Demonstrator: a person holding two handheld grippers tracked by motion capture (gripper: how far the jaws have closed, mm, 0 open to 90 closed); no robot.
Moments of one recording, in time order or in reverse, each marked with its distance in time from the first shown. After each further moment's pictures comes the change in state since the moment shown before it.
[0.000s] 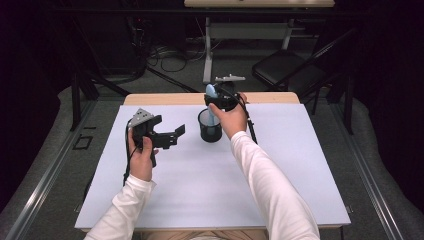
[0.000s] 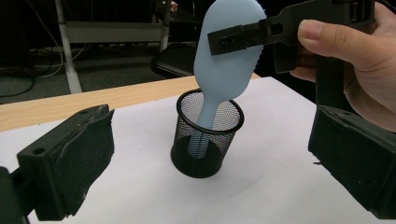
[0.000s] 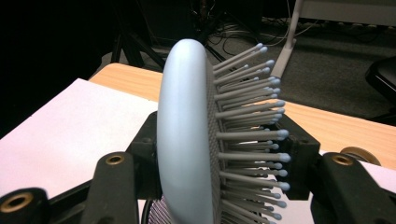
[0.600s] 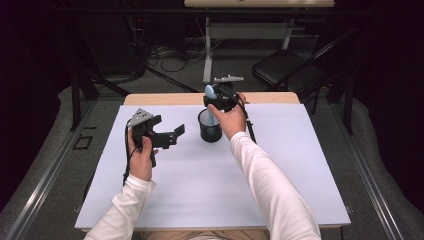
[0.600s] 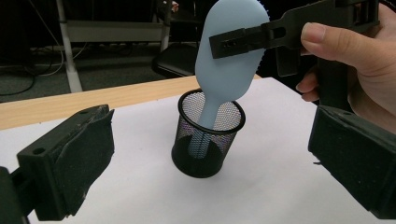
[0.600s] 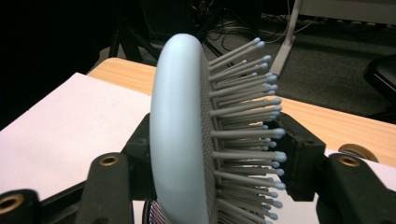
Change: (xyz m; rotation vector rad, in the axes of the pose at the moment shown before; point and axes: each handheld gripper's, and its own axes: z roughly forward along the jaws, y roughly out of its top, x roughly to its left) left arm 0.001 0.000 0.000 0.000 0.003 -0.008; right arm 0.003 -0.001 0.000 0.020 -0.004 -0.014
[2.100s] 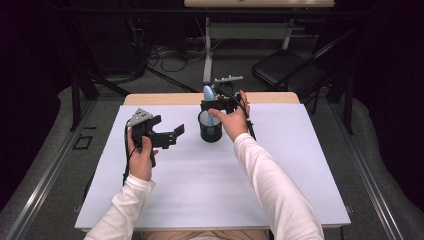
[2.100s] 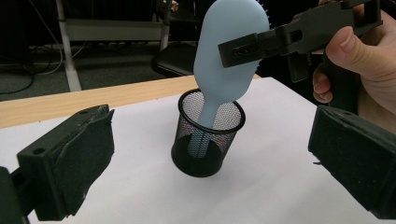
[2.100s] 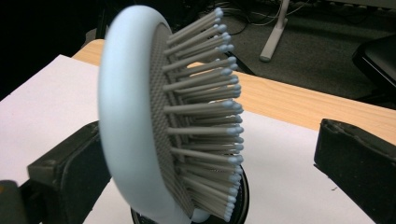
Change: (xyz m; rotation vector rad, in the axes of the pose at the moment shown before) left arm 0.001 0.000 -0.001 0.003 0.000 -0.010; right arm -0.002 0.000 -0.002 0.072 -0.039 -0.008
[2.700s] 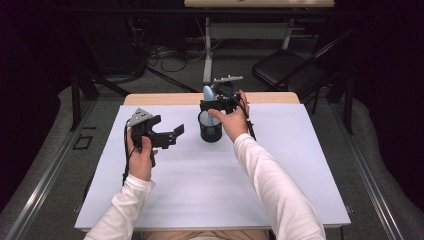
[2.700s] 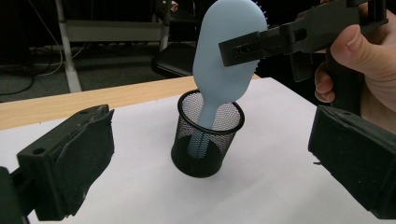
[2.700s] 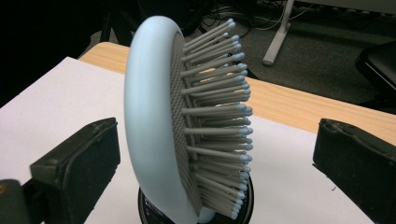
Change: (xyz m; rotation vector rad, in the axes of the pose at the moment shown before) left arm -0.001 0.002 -0.002 -0.002 -0.003 0.007; right arm 0.003 0.001 -0.005 -0.014 0.010 -0.010
